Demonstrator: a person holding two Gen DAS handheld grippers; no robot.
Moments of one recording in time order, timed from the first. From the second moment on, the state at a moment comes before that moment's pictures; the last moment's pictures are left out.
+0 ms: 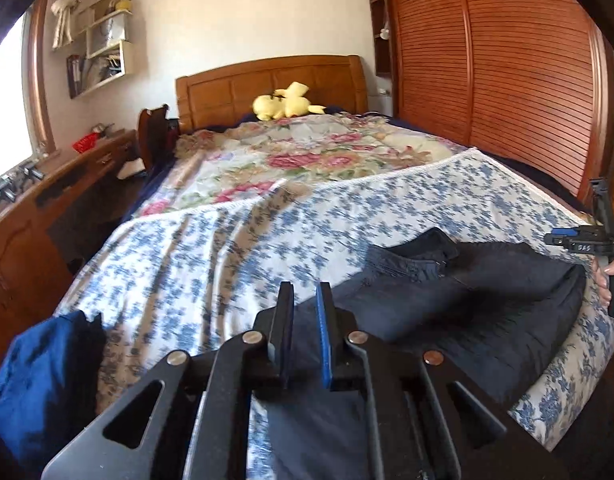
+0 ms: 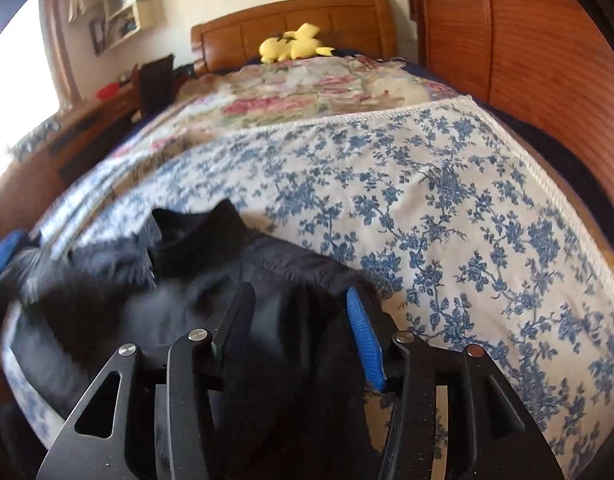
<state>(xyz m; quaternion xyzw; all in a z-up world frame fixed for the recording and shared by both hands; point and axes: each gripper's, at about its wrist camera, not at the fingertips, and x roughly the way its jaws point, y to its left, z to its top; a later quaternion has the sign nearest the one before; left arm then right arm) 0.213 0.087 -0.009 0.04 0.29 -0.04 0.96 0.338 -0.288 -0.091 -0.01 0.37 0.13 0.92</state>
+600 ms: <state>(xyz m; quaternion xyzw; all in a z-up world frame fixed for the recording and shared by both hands) 0.192 0.090 -0.085 -0.02 0.29 -0.09 0.95 0.279 -0.204 -0.101 -0.12 0.34 0.19 0.92</state>
